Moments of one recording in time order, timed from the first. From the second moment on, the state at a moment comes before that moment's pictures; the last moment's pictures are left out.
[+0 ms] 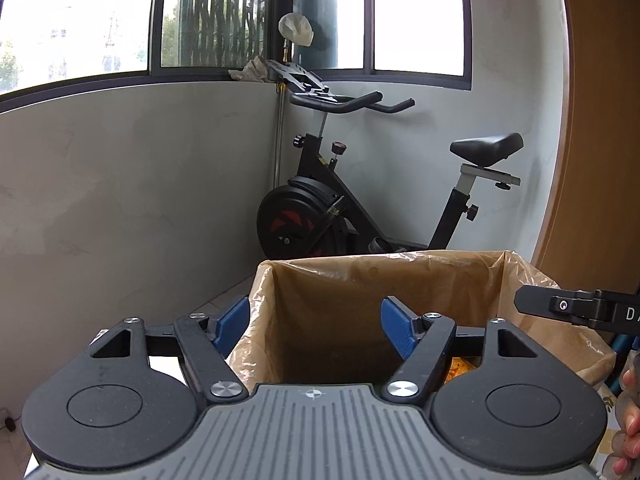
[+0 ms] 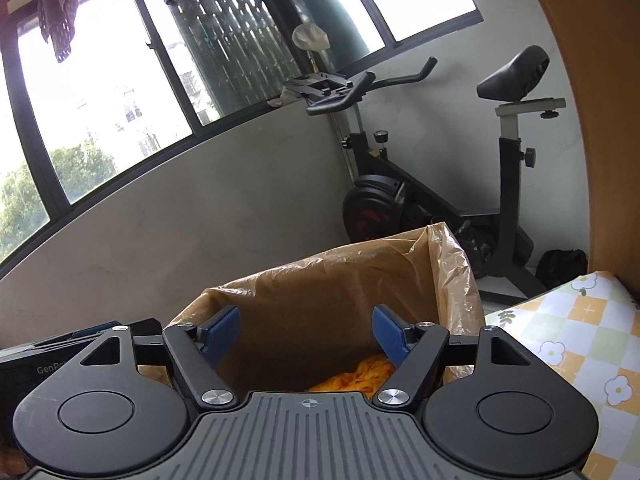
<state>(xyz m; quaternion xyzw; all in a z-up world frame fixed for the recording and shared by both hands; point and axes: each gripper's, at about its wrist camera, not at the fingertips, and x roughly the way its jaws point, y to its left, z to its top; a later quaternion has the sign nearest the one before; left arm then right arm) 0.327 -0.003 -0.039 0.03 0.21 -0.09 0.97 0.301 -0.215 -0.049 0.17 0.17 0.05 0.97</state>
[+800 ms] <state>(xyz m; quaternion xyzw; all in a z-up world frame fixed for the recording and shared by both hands) 0.151 0.027 -0.115 -0.01 0.24 -0.11 0.96 0.153 -0.226 -0.104 0.09 0.16 0.01 0.98</state>
